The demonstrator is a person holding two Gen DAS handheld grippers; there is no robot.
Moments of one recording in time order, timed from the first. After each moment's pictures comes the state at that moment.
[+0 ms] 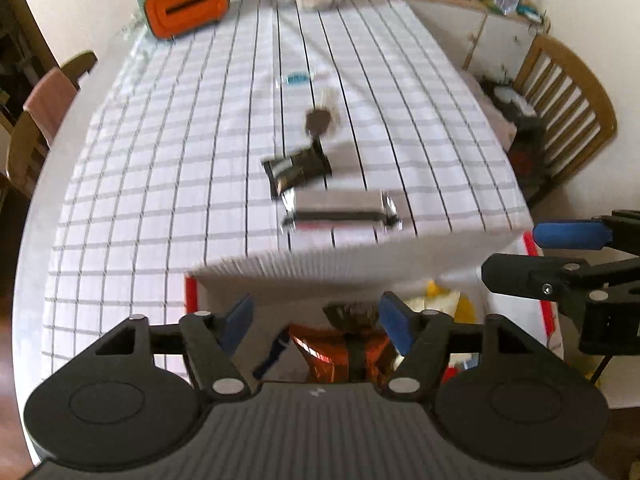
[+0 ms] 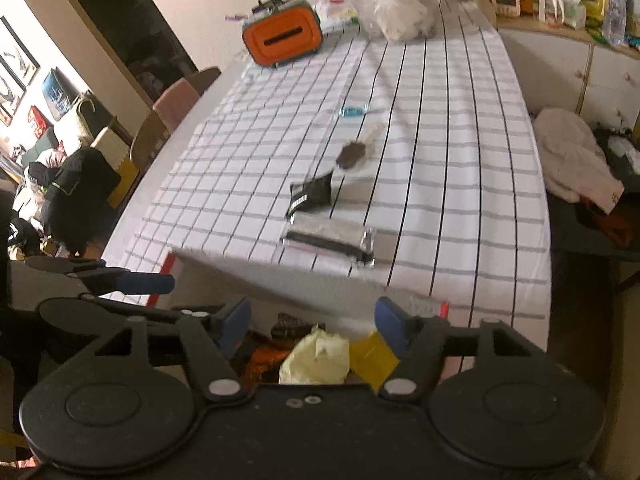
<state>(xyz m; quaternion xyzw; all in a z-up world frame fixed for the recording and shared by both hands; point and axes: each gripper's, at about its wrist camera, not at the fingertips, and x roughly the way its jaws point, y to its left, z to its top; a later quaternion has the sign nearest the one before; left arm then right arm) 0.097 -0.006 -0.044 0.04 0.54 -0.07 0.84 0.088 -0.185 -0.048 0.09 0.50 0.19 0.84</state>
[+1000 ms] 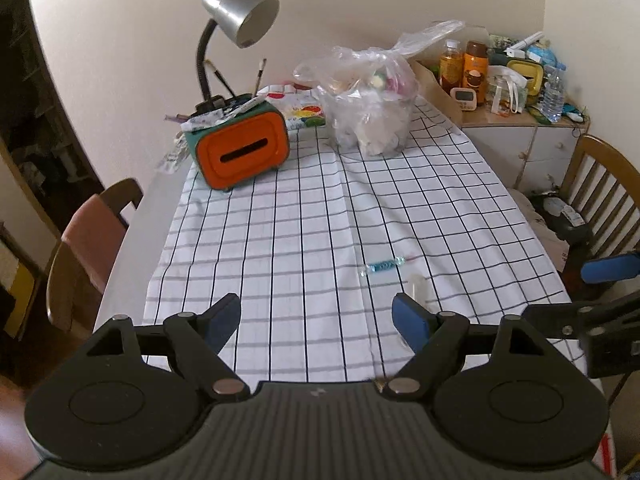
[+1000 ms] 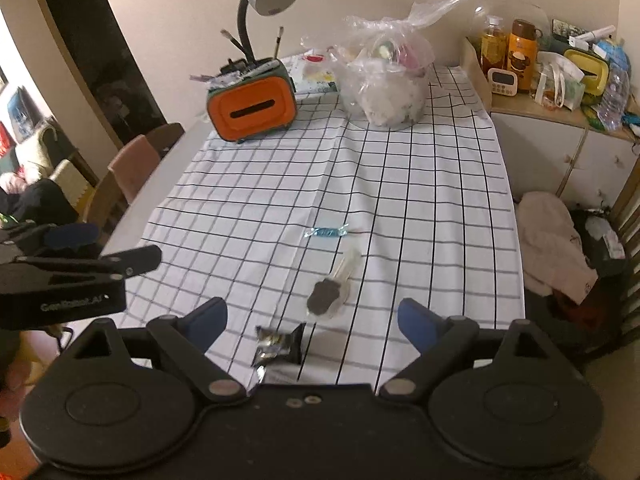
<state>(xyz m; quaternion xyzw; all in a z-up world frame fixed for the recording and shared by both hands) 0.248 0.047 0.010 0.08 0.40 -0.04 0.91 0.245 -0.141 -0.012 0.04 0.47 0.13 0.87</state>
